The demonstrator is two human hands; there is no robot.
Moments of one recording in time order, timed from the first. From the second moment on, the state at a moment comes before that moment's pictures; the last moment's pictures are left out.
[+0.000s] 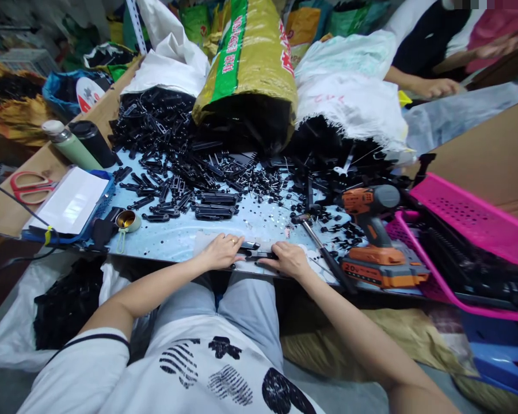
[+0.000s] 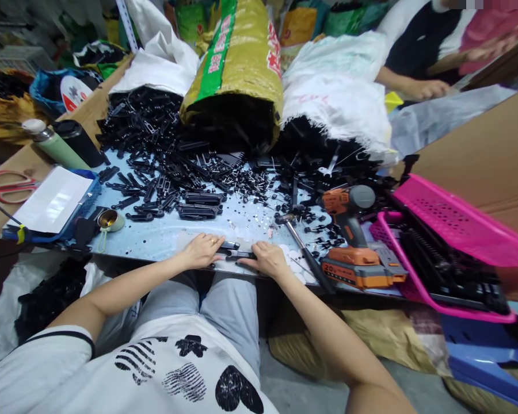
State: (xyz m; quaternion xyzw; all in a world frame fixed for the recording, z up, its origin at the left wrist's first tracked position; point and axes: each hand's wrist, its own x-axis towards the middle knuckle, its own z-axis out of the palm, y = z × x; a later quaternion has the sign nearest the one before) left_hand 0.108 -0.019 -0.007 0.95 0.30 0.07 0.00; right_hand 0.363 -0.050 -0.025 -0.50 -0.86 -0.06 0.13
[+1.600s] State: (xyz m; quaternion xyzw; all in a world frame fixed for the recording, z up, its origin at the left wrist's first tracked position) left_hand -0.018 0.036 0.021 0.67 0.74 0.08 -0.03; right_hand 0.180 0.247 0.008 -0.64 -0.74 0.11 0.18
